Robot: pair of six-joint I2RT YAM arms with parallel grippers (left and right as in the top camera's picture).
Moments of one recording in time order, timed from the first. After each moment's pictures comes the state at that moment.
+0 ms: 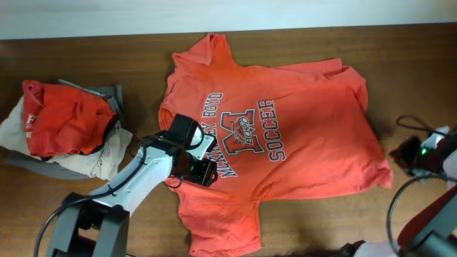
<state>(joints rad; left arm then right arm) -0.38 1.64 0.91 -0.66 0.34 0.01 -0.75 1.63 1.05 -0.72 -0.37 0.16</state>
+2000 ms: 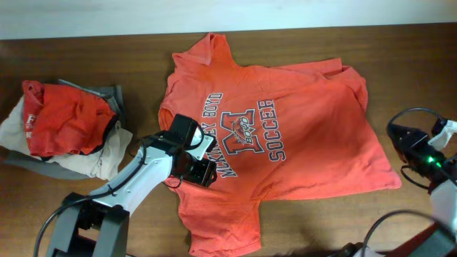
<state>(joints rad) -0.38 1.64 0.91 -0.67 0.33 0.01 -0.85 1.38 0.78 -0.29 -0.97 0.27</state>
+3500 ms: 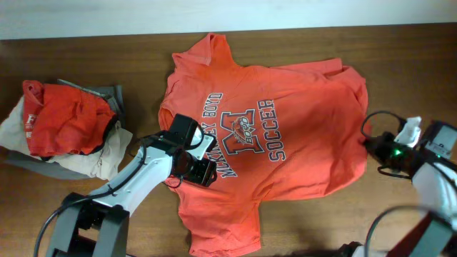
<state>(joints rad) -0.38 1.64 0.91 -0.66 0.33 0.01 -0.61 1.39 0.80 -0.46 -0.52 0.16</state>
